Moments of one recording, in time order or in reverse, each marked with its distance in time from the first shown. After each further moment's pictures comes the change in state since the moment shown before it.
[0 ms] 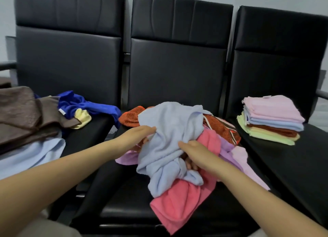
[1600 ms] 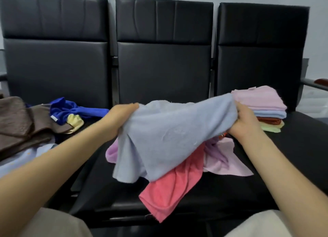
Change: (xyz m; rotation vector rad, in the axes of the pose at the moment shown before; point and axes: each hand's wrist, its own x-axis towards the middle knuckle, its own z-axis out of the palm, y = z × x) left_hand -0.018 0.070 0.006 -0.061 0.327 0.062; right_hand -0.017 0.003 -0.127 1.272 0.432 -0.044
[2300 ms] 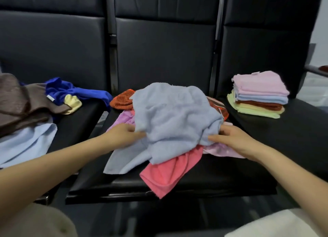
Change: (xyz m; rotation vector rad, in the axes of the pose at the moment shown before) left_hand -0.031 -0.078 0.007 0.631 -0.201 0.015; right_hand -0.008 0.057 -0.090 -1.085 -0.470 0.021
